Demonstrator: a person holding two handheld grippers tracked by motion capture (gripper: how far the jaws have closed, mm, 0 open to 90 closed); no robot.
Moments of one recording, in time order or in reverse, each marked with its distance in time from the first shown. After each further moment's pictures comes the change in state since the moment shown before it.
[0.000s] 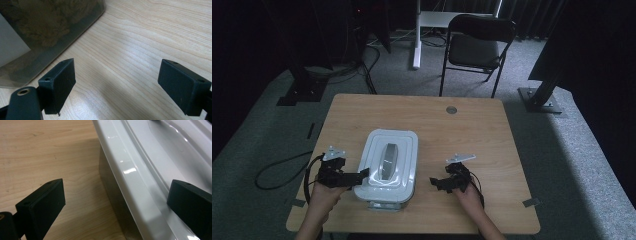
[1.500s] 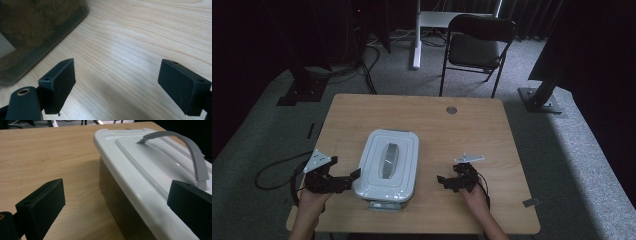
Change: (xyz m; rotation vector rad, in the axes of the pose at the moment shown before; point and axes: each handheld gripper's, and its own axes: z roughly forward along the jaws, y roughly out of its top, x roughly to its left) left arm 0.018 -0.015 -0.030 -0.187 -0.060 0.024; right arm -0.015 -0.009 -0.015 -0.039 -0.058 0.025
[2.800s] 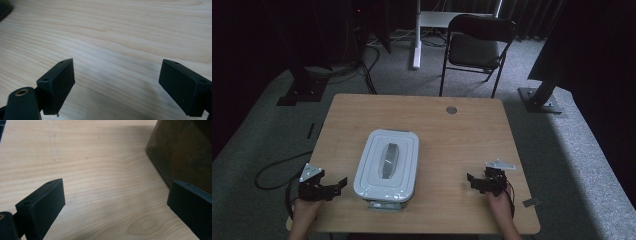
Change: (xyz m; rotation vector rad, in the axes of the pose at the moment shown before) left arm 0.060 -0.077 0.029 0.076 0.135 -0.088; right arm -0.060 -0.046 -0.046 -0.081 -0.278 0.114
